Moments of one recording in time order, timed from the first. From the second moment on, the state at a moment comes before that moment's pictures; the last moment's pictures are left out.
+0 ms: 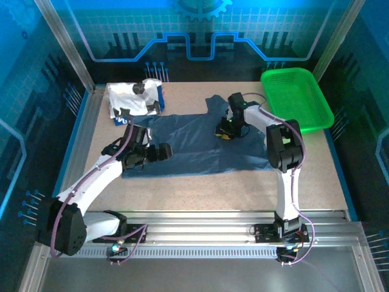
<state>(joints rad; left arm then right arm) -0.27 1.20 0.81 -0.58 0.20 -0.54 0.28 2.15 1.60 -0.73 -0.38 0.55</state>
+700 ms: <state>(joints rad) -0.09 1.58 0.86 -0.57 0.16 -0.66 0.14 1.78 1.08 -0.76 -0.17 0.59</state>
